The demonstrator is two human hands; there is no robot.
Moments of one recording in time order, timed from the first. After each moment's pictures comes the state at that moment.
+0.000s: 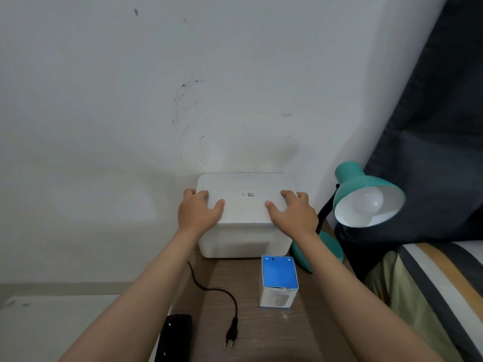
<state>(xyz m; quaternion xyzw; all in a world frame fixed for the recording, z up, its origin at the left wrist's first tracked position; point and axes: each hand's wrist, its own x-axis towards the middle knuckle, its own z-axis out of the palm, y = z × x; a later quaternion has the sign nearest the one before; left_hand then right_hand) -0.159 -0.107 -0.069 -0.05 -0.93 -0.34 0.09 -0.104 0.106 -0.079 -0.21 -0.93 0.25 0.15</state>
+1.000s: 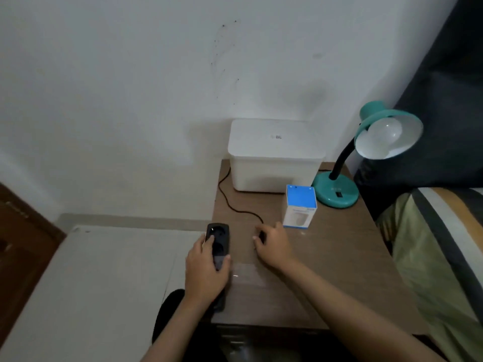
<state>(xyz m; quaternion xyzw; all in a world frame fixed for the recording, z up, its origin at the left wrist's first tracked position) 0.090 -0.209 -0.184 -0.02 -0.93 -0.36 0.03 0.050 -0.026 -0.196 -0.09 -0.94 0.31 -0.01</state>
